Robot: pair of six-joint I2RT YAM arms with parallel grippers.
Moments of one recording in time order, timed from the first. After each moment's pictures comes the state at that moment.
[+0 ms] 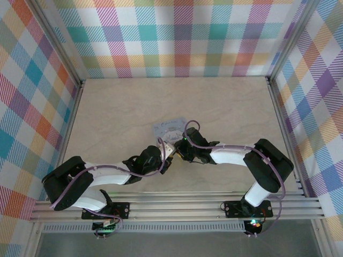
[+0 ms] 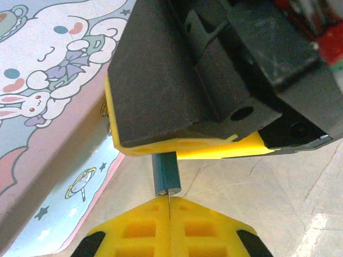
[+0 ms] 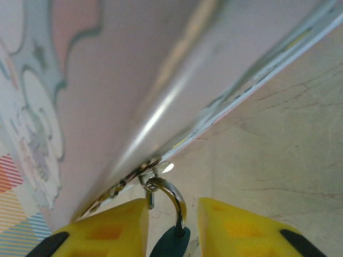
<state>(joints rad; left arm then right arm) -0.91 1.40 0.44 0.36 -0.09 -0.04 0.81 1.62 0.75 0.08 -0.15 1.43</state>
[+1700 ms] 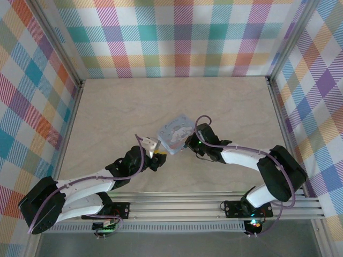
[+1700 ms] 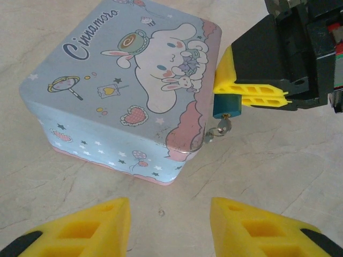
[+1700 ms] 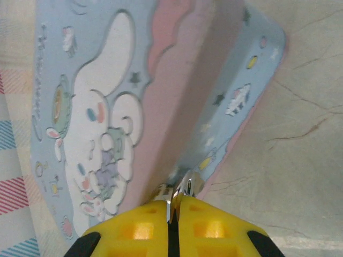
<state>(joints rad) -0.83 1.08 0.35 0.25 -0.08 -0.27 0.70 1.50 0.68 0.06 -0.03 1.22</state>
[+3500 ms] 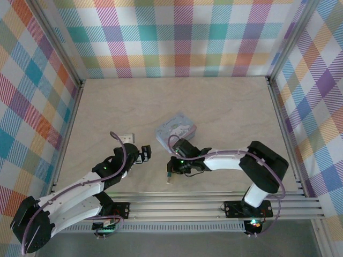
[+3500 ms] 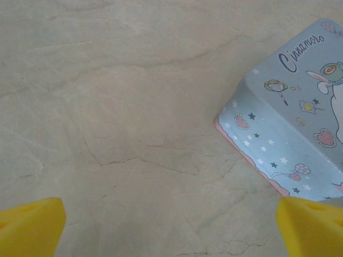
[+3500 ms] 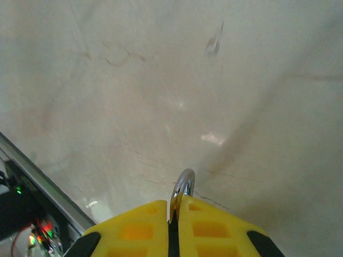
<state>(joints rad) -0.71 0.86 0.40 -0.22 -0.44 -0.58 0.97 1.67 0.76 -0.04 -0.33 0.97</state>
